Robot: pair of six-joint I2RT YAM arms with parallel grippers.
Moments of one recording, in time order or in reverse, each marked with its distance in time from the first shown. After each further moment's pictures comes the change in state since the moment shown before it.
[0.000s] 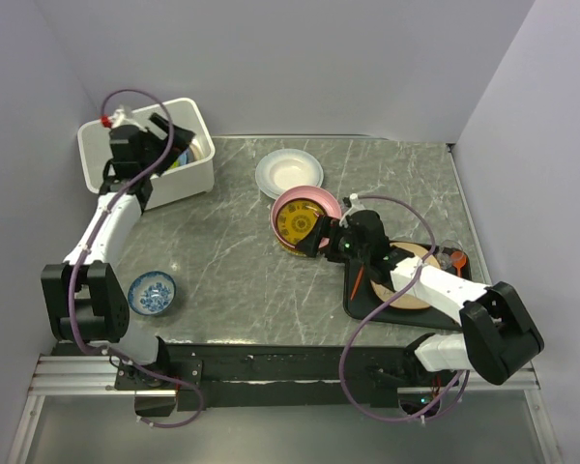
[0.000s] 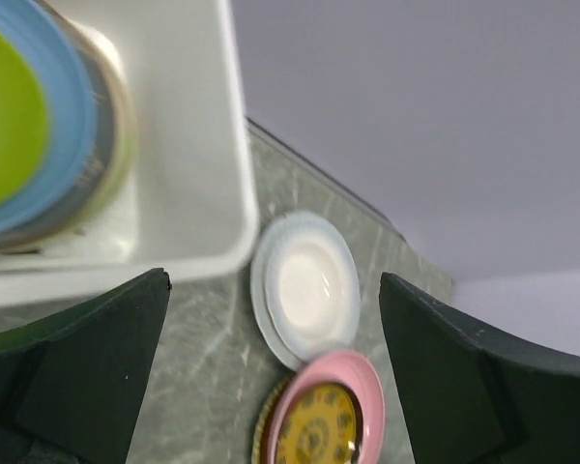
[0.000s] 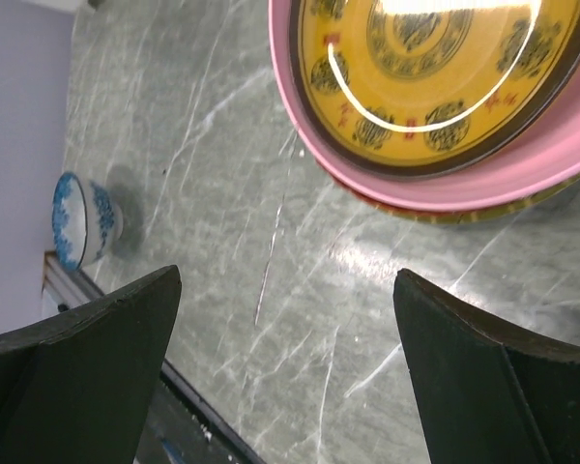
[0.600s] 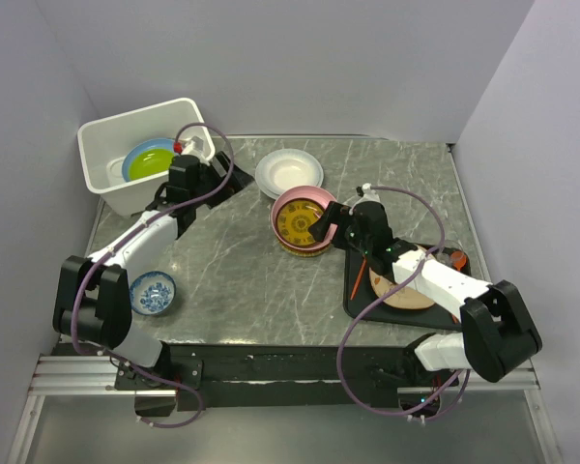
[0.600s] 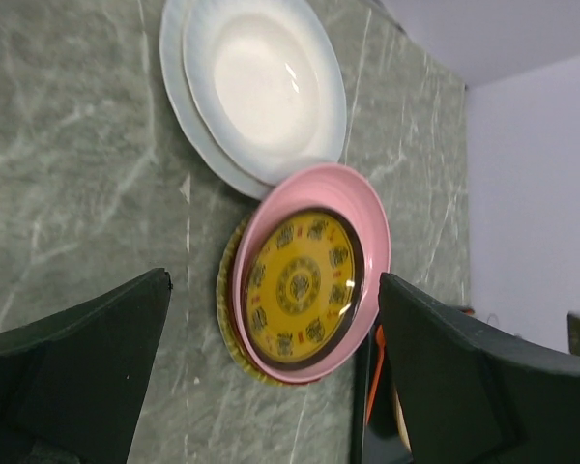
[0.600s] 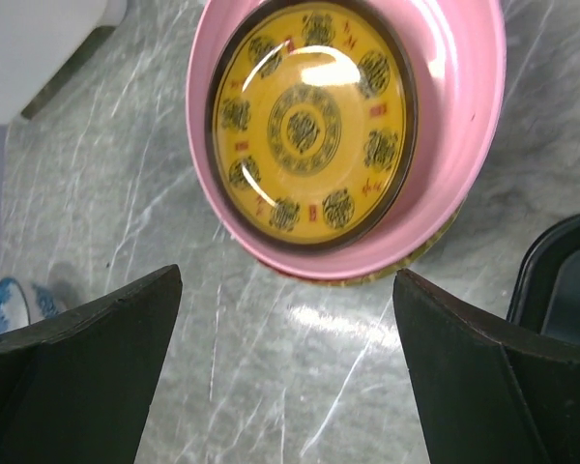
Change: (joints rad) left arm -0.310 -0.013 -0.212 0.055 0.044 0.019; right arm -0.050 0.010 0.064 -0.060 0.212 -0.033
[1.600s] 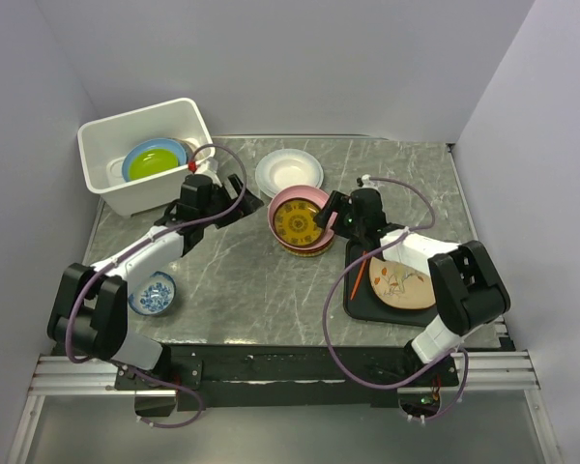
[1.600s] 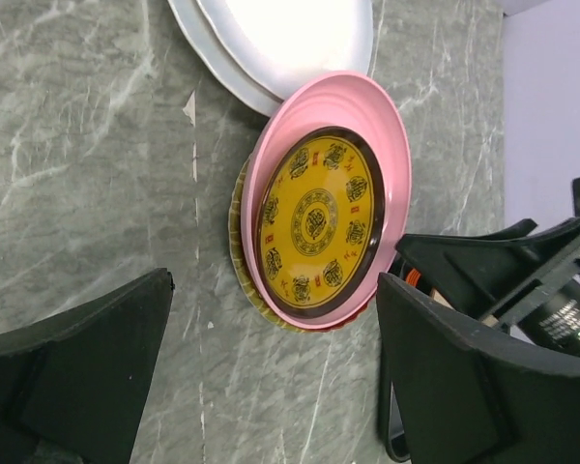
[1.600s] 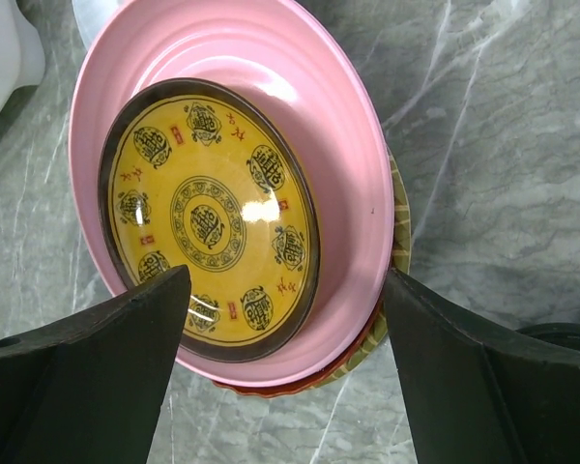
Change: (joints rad) left arm -0.098 -0.060 -0.144 0.010 -0.021 0.026; right arm -0.103 0.285 0.121 0.091 -0.029 -0.010
